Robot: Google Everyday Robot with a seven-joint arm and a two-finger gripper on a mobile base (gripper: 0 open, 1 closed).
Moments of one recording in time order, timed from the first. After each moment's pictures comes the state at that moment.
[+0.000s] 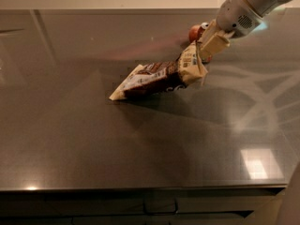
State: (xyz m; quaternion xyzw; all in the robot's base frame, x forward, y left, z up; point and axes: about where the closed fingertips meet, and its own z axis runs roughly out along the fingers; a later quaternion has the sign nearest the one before) arm 0.601 -0.150 0.937 -0.62 0.72 0.16 0.24
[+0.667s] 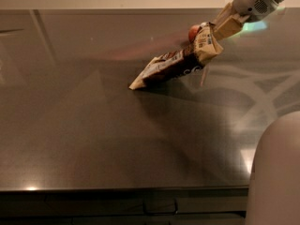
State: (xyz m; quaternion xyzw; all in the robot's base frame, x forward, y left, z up) arm 0.649 -0.189 0.961 -0.60 0.73 0.14 0.29
